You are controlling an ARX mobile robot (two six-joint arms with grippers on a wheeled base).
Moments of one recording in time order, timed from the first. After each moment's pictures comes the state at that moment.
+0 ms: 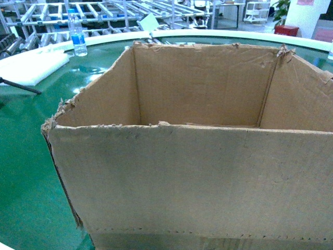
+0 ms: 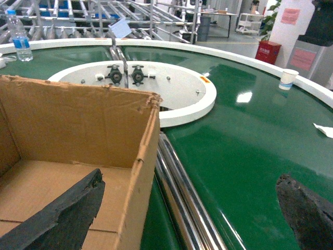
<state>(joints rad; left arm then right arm) -0.10 0.97 0.46 0.48 0.05 -0.06 0.08 0.90 0.38 0.48 0.04 -0.05</state>
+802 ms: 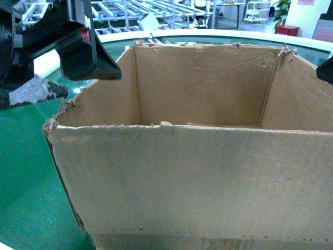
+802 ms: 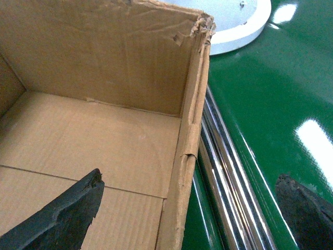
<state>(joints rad) -0.21 1.43 0.86 -0.01 0.25 -0.29 0.16 1.33 0.77 0.12 0.05 -0.04</state>
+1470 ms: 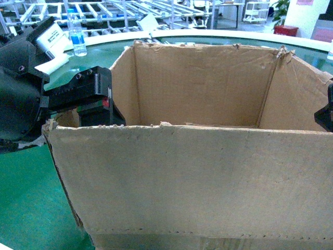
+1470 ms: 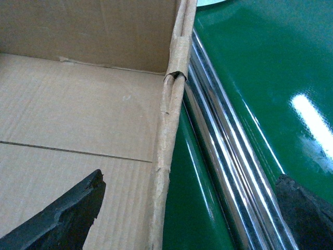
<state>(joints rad) -0.25 1.50 0.81 -0.04 0.17 -0.29 0.15 1.41 0.69 0.17 0.10 -0.01</state>
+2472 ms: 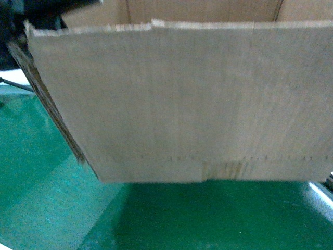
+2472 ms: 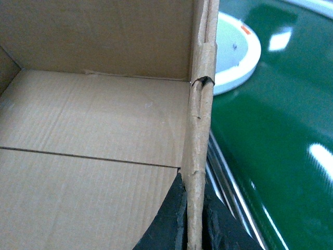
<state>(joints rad) -0.28 1.37 0.92 -0.06 0.04 -0.25 0.14 1.30 0.82 0.20 0.06 0.00</state>
